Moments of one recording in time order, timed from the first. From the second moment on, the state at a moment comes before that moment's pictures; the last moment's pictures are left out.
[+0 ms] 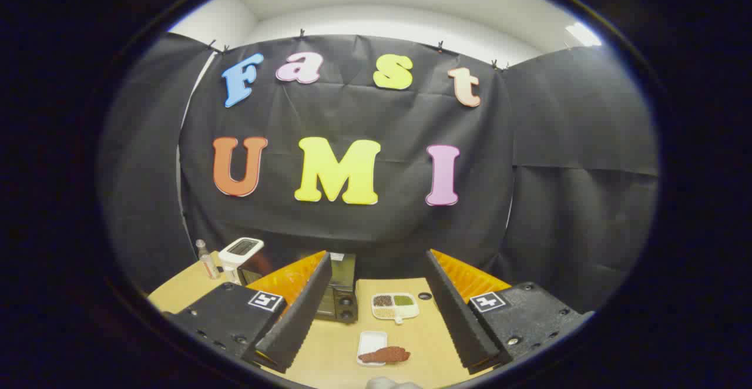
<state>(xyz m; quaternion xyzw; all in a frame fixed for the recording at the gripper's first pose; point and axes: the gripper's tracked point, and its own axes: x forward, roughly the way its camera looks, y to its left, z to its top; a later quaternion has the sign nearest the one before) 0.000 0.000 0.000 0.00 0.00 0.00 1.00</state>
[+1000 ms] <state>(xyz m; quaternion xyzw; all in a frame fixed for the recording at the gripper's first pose) 0.026 0.035 -0.007 0.01 0.01 0.00 1.00</state>
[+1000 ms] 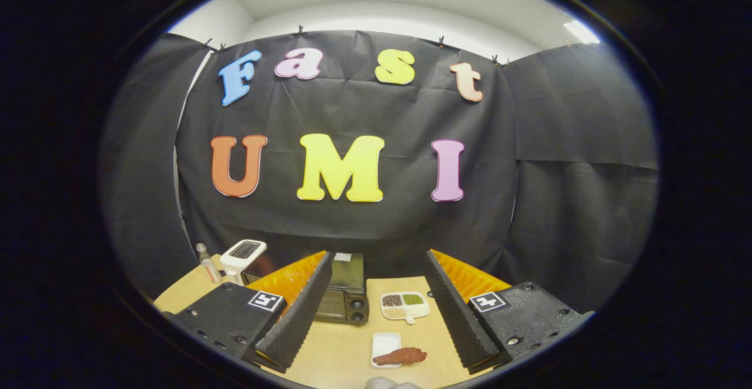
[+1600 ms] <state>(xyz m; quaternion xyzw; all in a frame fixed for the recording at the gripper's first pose) 0.133 0.150 -0.074 0.03 0.04 0.02 1.00</state>
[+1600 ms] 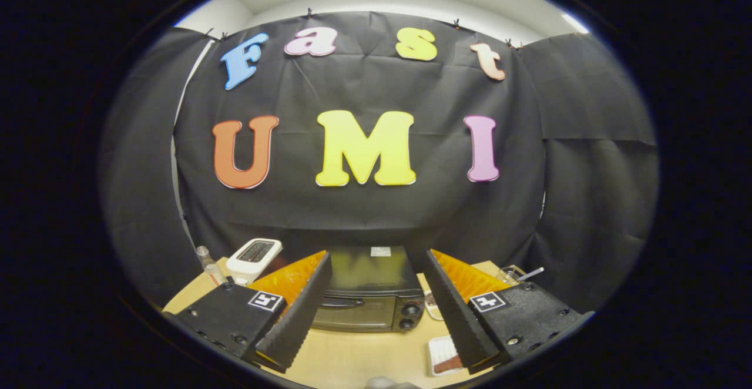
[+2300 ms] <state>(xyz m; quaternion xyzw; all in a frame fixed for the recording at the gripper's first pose) 0.239 0.229 -0.195 0.02 0.11 0.01 0.99</state>
